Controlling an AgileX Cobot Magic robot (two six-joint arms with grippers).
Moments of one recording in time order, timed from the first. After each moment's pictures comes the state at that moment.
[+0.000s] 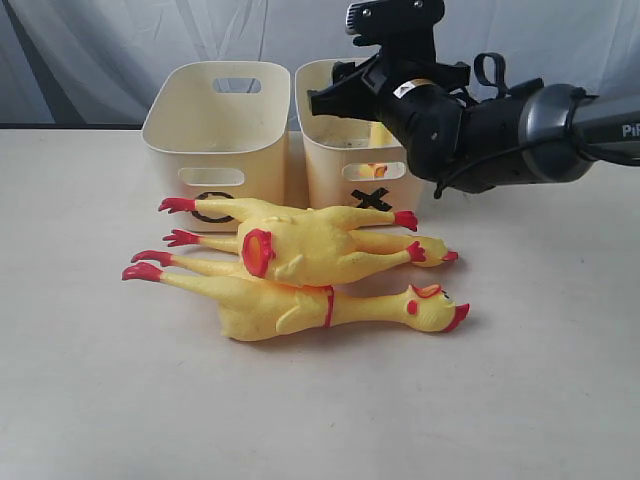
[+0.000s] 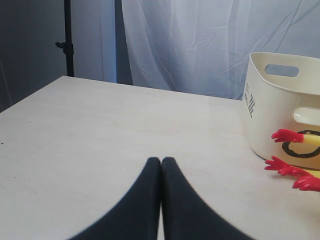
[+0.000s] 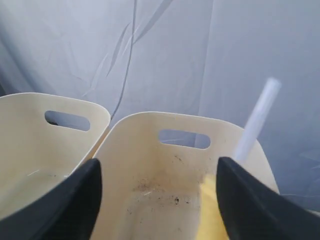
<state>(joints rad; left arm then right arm) 0.08 0.01 0.00 0.24 0.24 -0.33 0.56 1.96 -1.22 0.61 -0.54 -0.55</state>
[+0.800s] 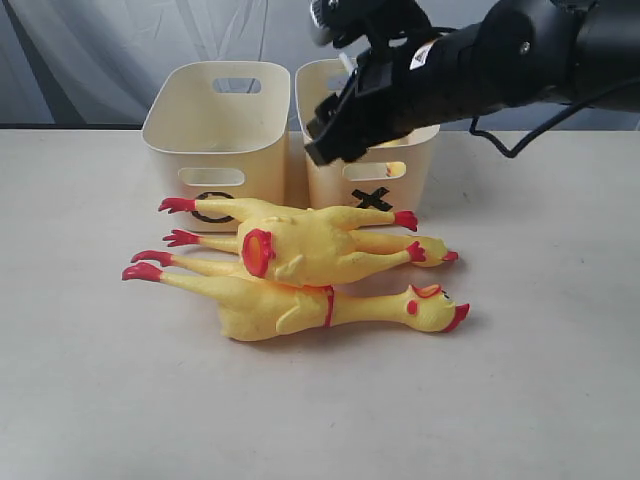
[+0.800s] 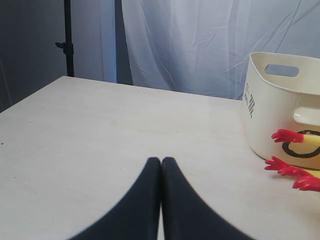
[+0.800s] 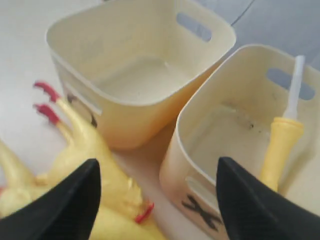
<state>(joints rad) 0.08 0.01 0.00 0.24 0.24 -0.33 0.56 1.68 -1.22 0.28 0.27 -0.57</state>
